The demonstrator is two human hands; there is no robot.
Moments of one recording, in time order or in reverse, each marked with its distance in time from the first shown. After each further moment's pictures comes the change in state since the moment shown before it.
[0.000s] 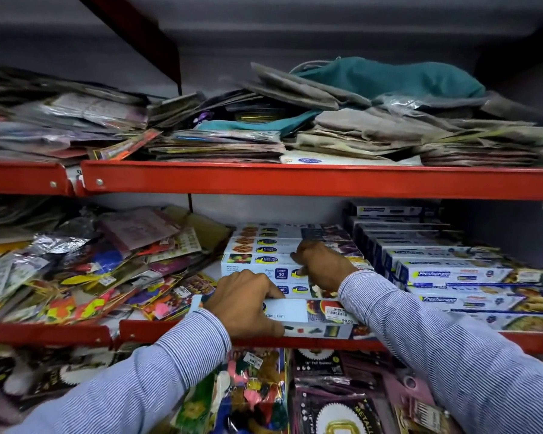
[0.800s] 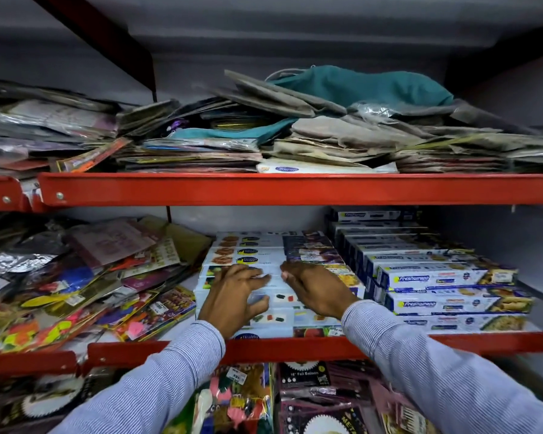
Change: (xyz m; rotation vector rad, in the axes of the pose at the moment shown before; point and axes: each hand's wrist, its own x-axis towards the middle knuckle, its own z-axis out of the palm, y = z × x) left_hand 0.053 -0.029 0.060 -0.074 0.226 0.034; right_hand -0.034 0.016 0.022 0.293 0.170 0.039
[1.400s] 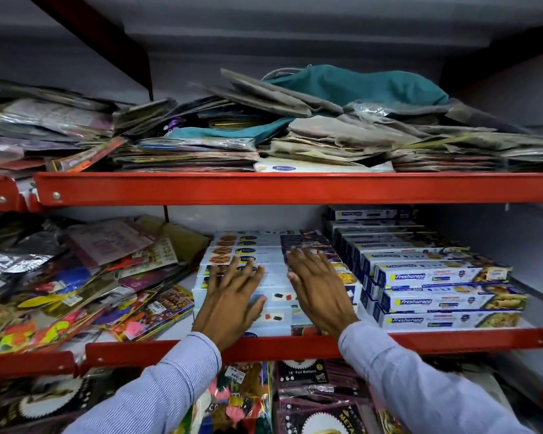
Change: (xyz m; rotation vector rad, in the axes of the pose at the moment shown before) left_hand -0.017 -0.009 0.016 0.205 0.042 0.042; right_hand -0.016 0.004 0.026 -0.161 0.329 0.019
